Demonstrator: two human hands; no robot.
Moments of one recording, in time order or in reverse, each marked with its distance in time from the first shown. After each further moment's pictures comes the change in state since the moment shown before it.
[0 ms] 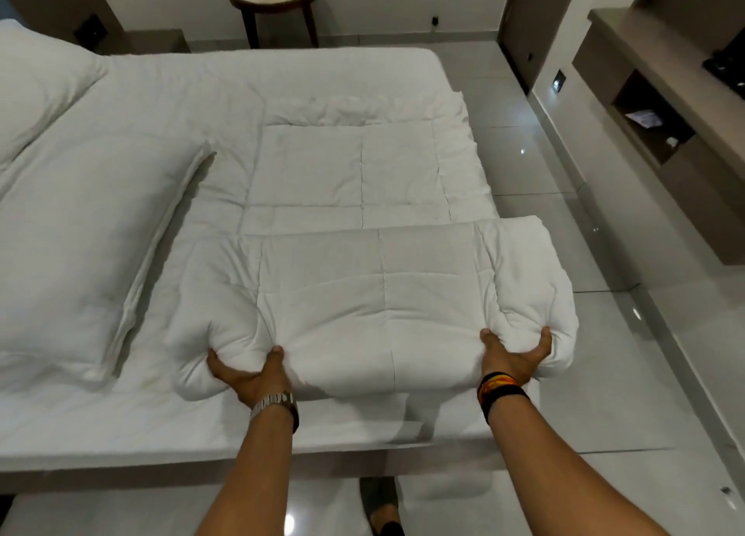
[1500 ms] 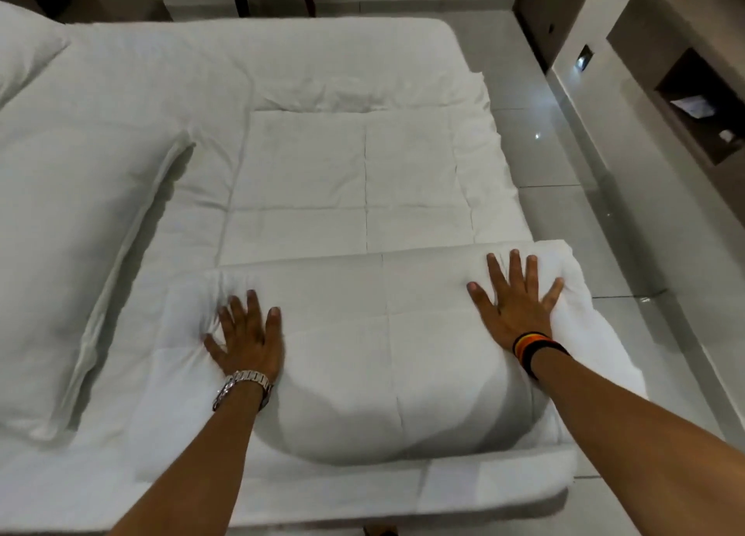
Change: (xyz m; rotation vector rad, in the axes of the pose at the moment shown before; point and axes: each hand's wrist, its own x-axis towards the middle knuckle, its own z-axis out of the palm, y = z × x) left_hand 0.136 0.014 0.103 1.245 -0.402 0.495; right_hand 0.117 -0.049 0.128 -1.460 -0.473 -0.859
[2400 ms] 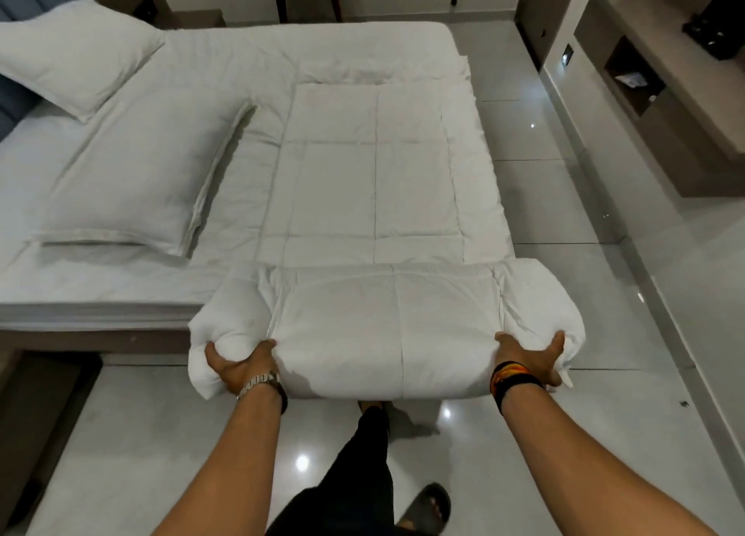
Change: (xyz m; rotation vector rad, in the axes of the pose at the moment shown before) left_hand -0.436 -0.148 -0.048 -1.235 0.408 -0.675; right_hand -0.483 0.060 -0.039 1.271 0.176 1.031
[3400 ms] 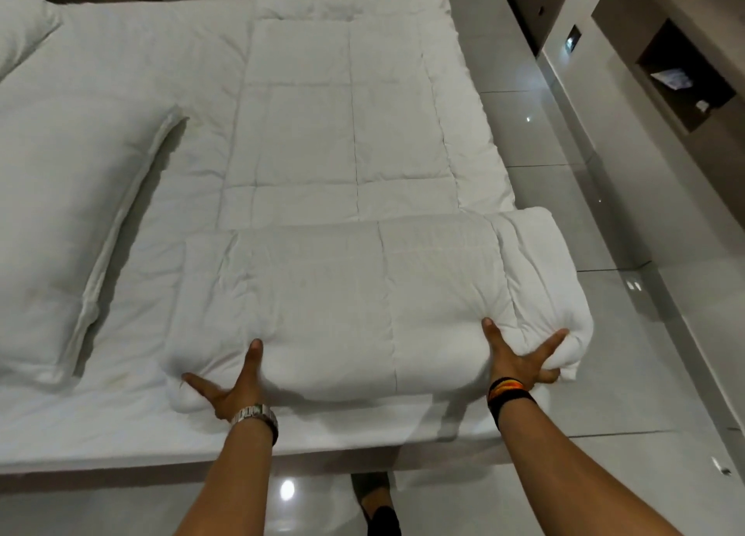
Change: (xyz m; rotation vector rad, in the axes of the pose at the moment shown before) left_hand 0.171 -0.002 0.289 0.010 -0.054 -0.119; right_hand 0.191 -0.095 0.270 -0.012 0.034 -0.070
